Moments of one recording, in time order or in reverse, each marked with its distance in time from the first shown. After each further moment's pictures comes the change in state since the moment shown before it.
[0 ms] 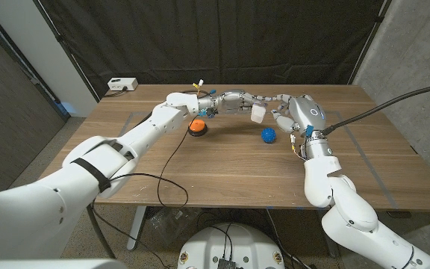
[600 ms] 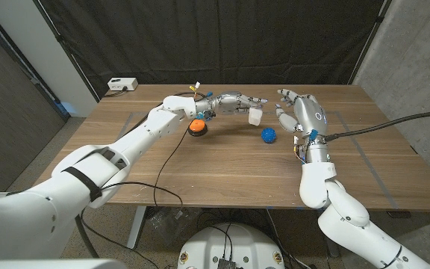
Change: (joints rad) left arm 0.046 0.055 0.001 -0.095 0.002 0.023 0.078; left_hand 0.011 -0.010 -0.004 -0.004 0.000 0.012 -0.012 -0.015 -0.022 0.009 -0.002 0.007 -0.005 0.014 0.000 0.000 -0.001 0.005 0.006 -0.004 0.000; right arm -0.010 0.075 0.037 0.121 0.105 0.166 -0.237; right_hand -0.030 -0.004 0.099 -0.032 0.003 -0.077 0.008 0.000 -0.009 -0.086 0.013 -0.083 -0.068 -0.044 0.010 -0.151 -0.135 -0.005 0.023 -0.064 -0.014
